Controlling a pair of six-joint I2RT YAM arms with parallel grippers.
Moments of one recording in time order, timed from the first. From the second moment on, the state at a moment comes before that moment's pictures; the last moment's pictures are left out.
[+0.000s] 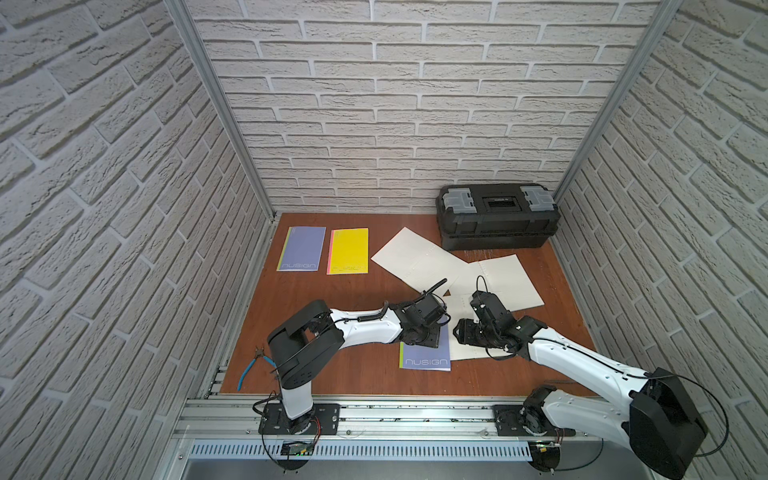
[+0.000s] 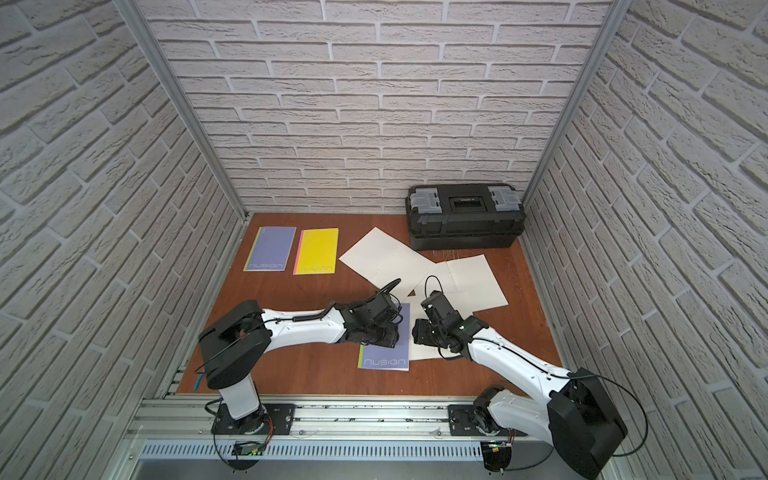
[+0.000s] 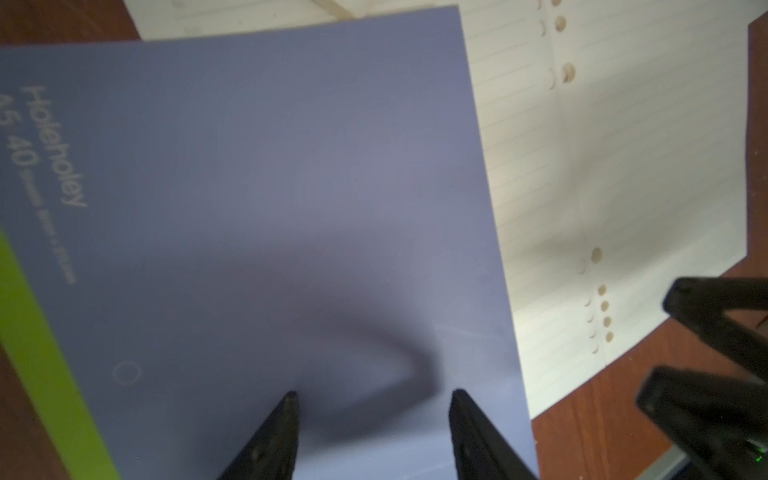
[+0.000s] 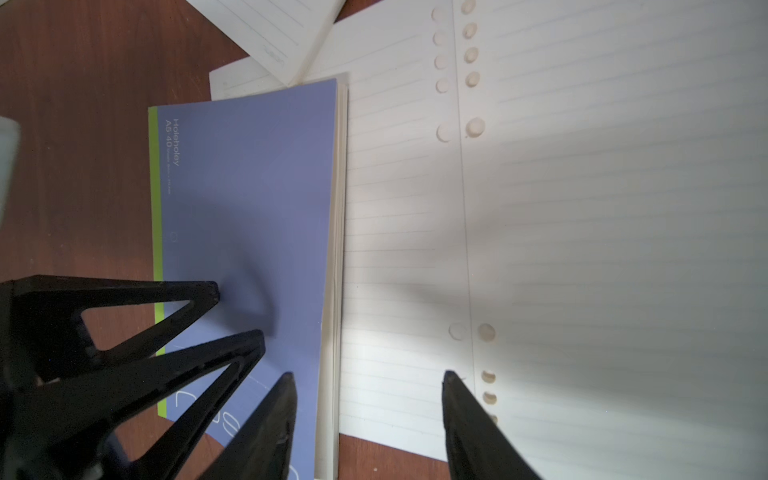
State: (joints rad) left arm -1.05 1.78 1.04 -0.33 0.01 -0.80; right arm 0.56 1.13 0.57 -0.51 -0.04 0.71
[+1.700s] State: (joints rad) left arm -0.91 1.49 0.79 -0.45 -0.06 -0.81; right arm 0.59 1.40 0.54 -0.21 -0.24 0.74
